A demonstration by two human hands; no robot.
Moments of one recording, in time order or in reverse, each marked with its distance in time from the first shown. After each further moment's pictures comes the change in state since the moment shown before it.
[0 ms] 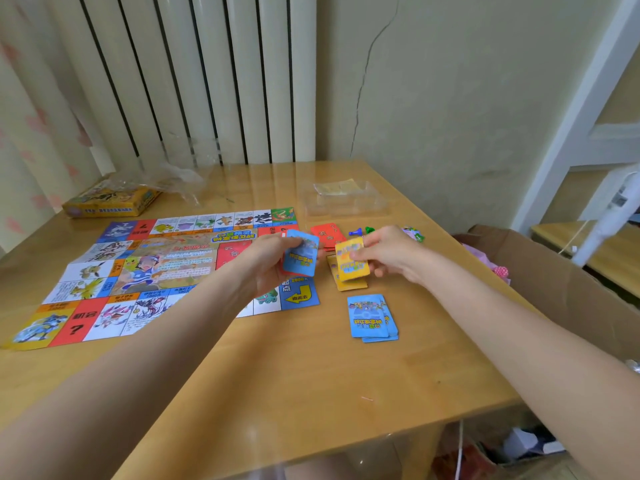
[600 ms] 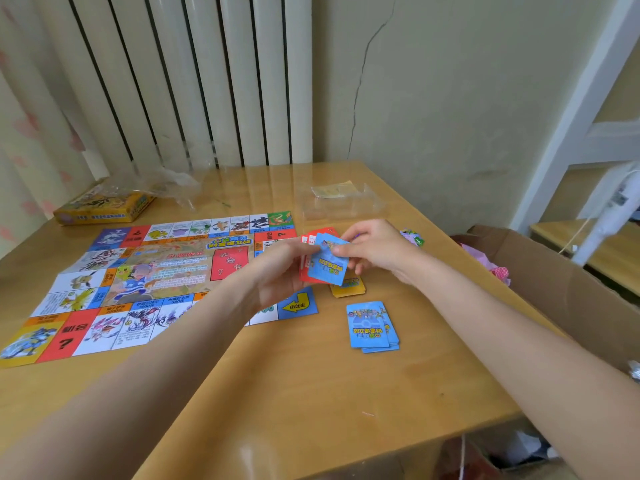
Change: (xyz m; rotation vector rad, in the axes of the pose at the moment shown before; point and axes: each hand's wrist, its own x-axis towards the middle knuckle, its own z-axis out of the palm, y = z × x) left_hand -0.006 -0.001 0.015 -0.038 -0.233 0.012; right_hand -0.002 -0.014 0.007 0.101 -0.054 -0.186
